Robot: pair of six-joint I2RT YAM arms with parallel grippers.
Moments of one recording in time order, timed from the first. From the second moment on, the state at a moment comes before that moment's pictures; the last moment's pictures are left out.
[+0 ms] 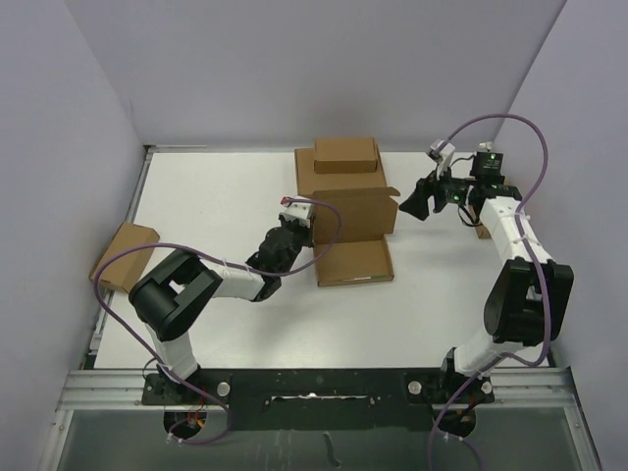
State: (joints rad) left arm -0.77 1.79 0.76 1.00 -0.35 -0.09; right arm -0.12 1.59 1.29 -0.45 -0.92 -0.52
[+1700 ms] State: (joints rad) left arm -0.70 1.60 0.72 0.82 -0.16 -0.24; right arm -0.09 1.78 1.32 -0.46 -1.06 -0.66
